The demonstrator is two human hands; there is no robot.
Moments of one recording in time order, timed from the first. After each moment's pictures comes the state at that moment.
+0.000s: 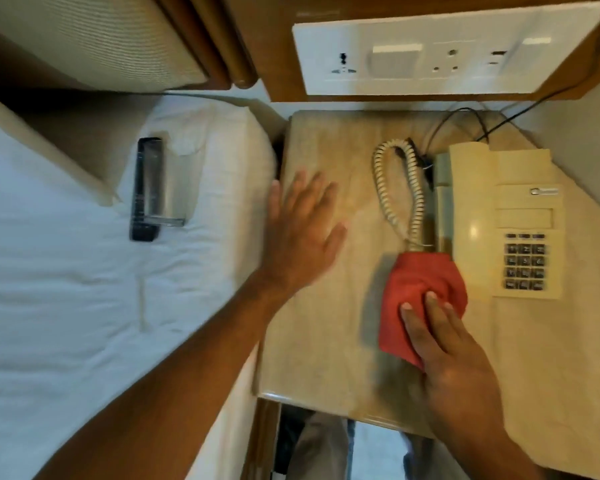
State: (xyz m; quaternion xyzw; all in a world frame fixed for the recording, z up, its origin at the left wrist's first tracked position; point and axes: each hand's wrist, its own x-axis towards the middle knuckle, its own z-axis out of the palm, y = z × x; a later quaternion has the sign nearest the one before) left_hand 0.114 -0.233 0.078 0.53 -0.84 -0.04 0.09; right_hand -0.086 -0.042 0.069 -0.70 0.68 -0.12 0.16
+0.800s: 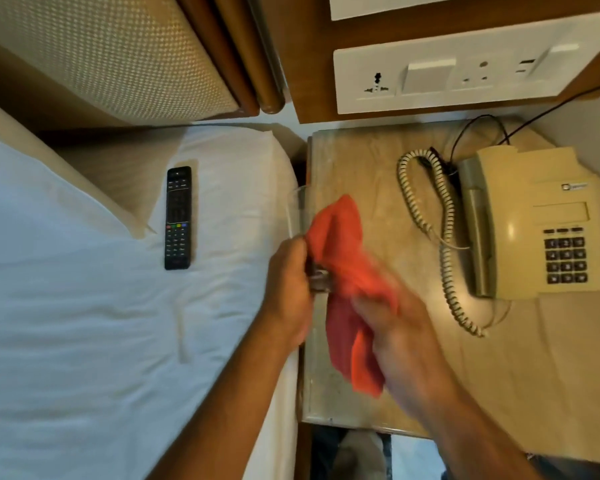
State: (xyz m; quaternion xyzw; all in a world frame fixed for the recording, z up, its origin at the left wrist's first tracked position) left_hand 0.159 -0.206 0.135 0.62 -0.26 -0.65 0.36; right_hand 0.049 -0.131 0.172 -0.22 0.50 -0.52 0.66
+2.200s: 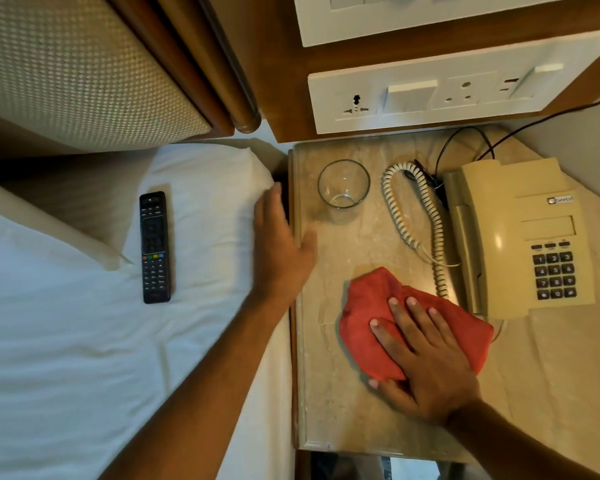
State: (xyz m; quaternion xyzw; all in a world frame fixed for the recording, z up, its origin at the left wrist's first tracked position) left_hand 0.159 -0.287 0.076 0.63 -0.67 -0.25 0.29; right_hand -0.035 -0.073 -0.001 -0.75 0.63 -0.08 0.20
